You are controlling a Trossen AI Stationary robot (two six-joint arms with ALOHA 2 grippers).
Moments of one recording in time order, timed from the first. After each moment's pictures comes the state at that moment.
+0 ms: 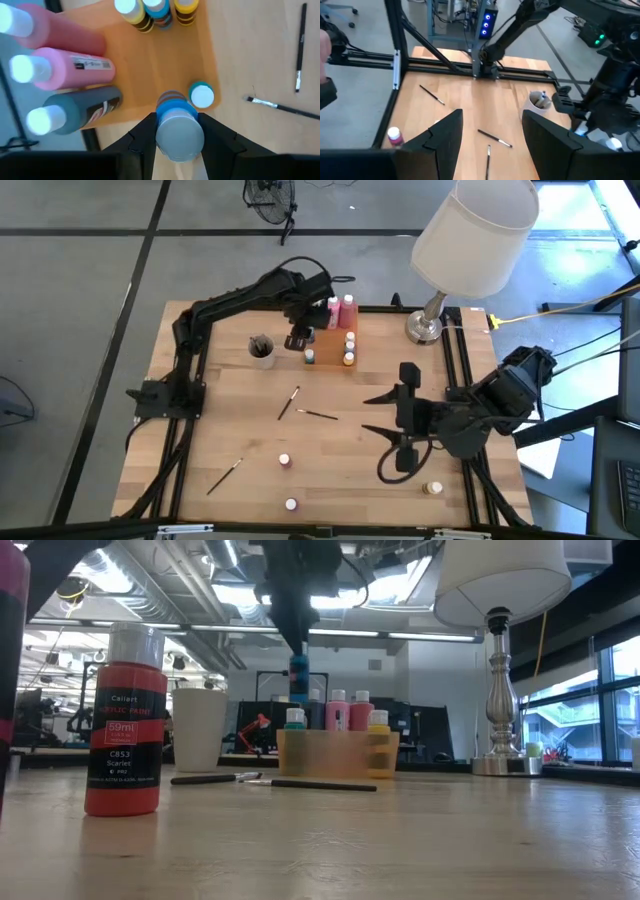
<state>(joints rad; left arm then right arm) 0.42 1.99 2.07 -1.35 0.00 0.63 0.67 1.66 2.16 -1.12 0.71 0.26</state>
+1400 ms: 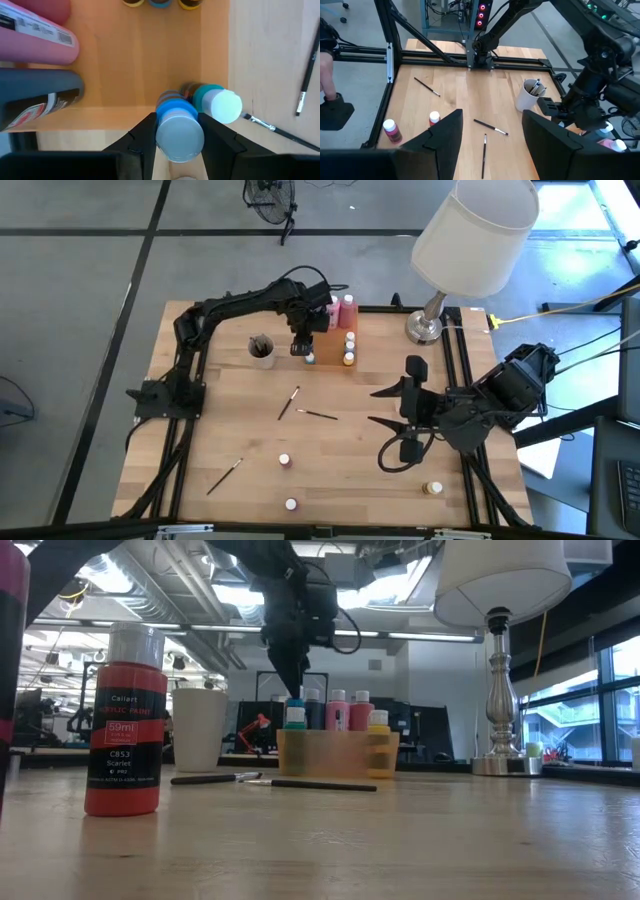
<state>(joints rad) 0.48 2.01 1.82 -1.16 0.13 0.48 0.65 1.63 2.16 -1.21 0.71 0.33</state>
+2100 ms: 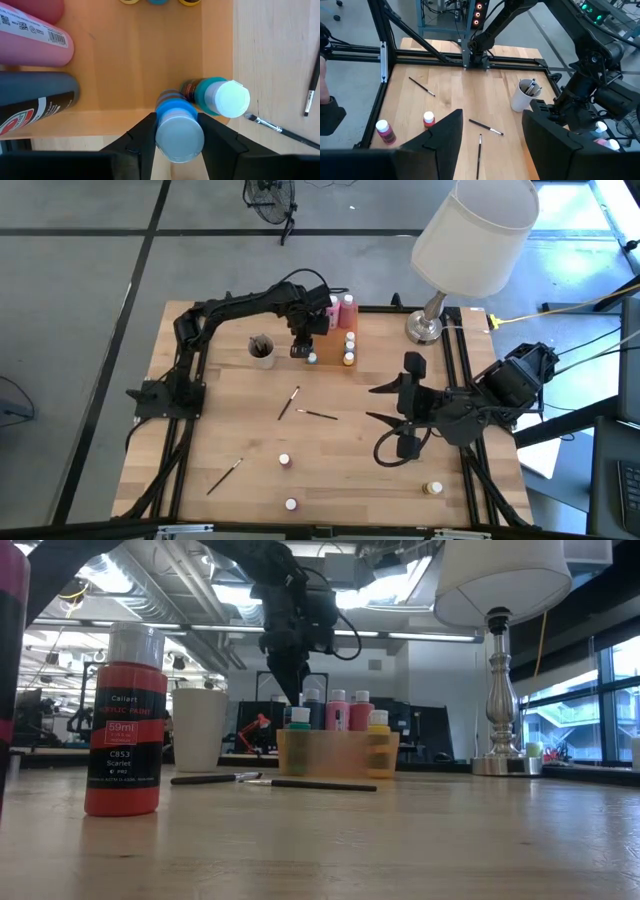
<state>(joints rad) 0.47 2.01 1.77 -1.12 0.14 0.50 0.63 1.63 2.16 -1.21 0.70 0.31</state>
